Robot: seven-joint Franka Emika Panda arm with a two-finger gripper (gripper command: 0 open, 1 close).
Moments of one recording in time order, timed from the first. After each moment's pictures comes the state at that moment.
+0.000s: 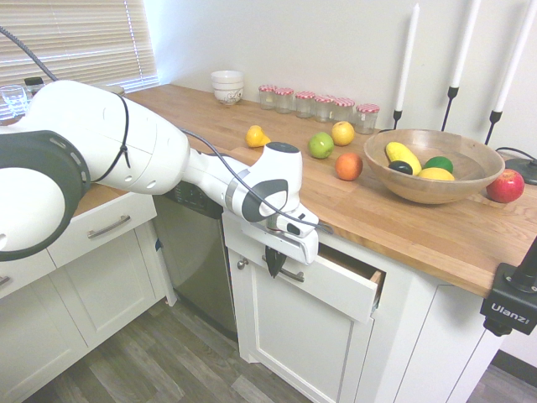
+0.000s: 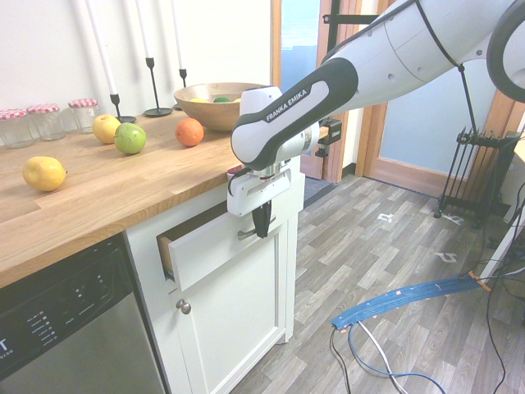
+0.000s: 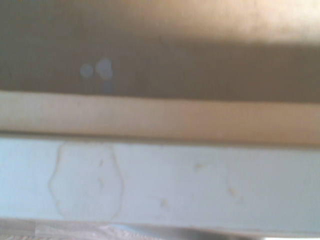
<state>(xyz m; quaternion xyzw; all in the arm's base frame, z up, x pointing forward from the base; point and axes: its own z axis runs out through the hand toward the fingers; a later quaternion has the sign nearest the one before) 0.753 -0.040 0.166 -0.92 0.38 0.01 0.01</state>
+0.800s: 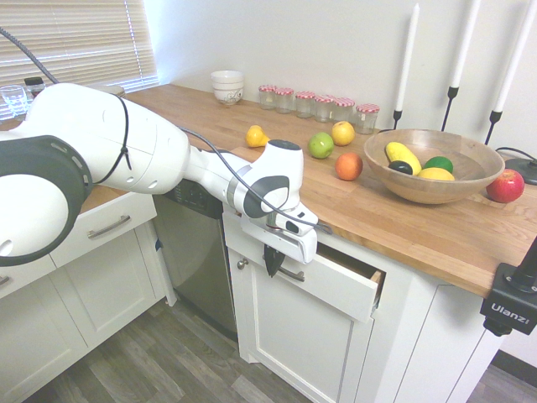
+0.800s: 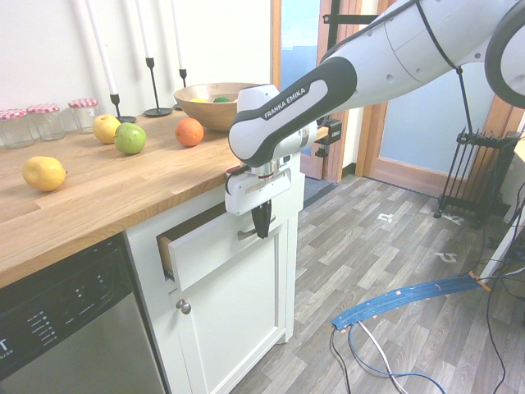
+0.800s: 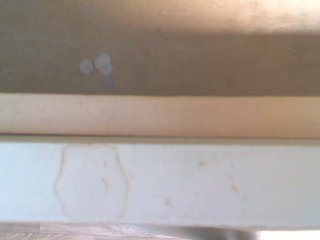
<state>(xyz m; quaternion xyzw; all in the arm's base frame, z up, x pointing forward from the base) 0.754 -0.038 0.167 -0.92 0.39 0.02 0.00</state>
